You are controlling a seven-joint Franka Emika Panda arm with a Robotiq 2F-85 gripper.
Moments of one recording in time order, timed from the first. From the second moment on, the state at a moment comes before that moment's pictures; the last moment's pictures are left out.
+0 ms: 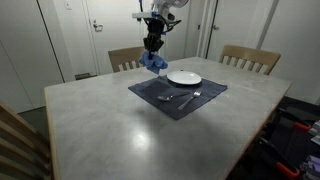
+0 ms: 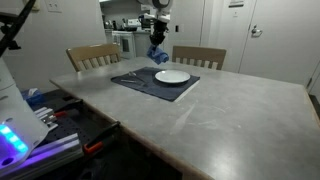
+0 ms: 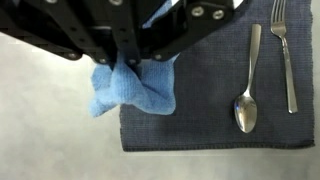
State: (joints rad) arm 0.06 0.72 0.06 -1.42 0.28 2.13 1.49
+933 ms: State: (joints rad) arm 0.10 0.86 0.09 -1.43 0.31 2.13 1.44
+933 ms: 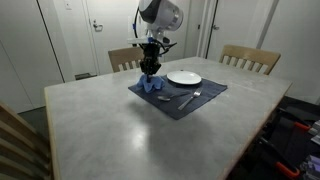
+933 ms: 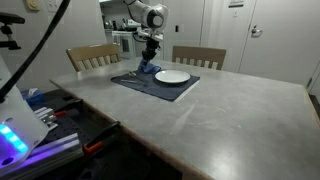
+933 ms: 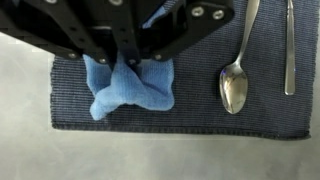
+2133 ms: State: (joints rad) arm 0.10 0.74 0.07 -1.43 0.30 2.02 1.31
